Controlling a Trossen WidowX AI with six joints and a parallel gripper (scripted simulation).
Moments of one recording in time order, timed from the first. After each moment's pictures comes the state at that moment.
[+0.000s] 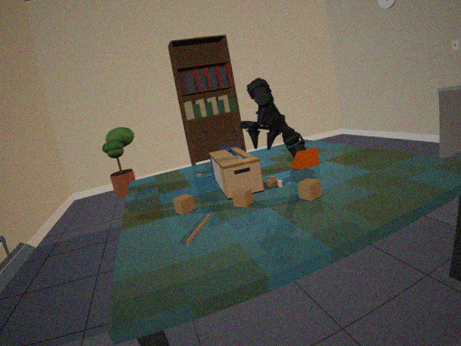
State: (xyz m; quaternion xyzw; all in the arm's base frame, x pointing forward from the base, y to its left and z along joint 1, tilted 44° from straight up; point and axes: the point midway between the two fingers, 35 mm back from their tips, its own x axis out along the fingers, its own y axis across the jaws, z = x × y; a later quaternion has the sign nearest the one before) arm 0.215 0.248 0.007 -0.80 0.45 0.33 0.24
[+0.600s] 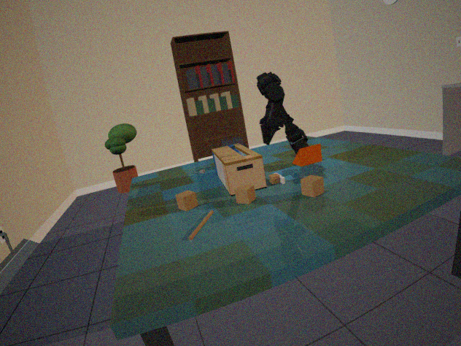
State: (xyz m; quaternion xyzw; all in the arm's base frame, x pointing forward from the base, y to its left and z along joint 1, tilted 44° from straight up) arm 0.207 0.257 0.006 -0.83 0.21 0.45 -0.25
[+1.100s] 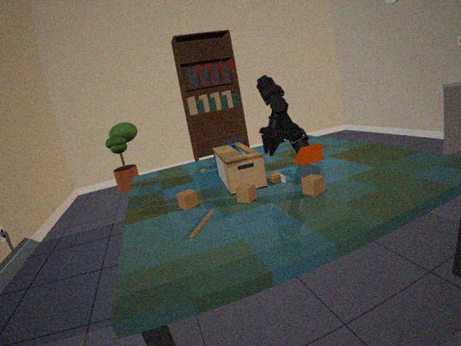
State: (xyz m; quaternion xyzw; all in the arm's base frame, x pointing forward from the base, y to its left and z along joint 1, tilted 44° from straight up) arm 0.215 0.231 -0.031 -0.81 0.16 0.46 -0.31
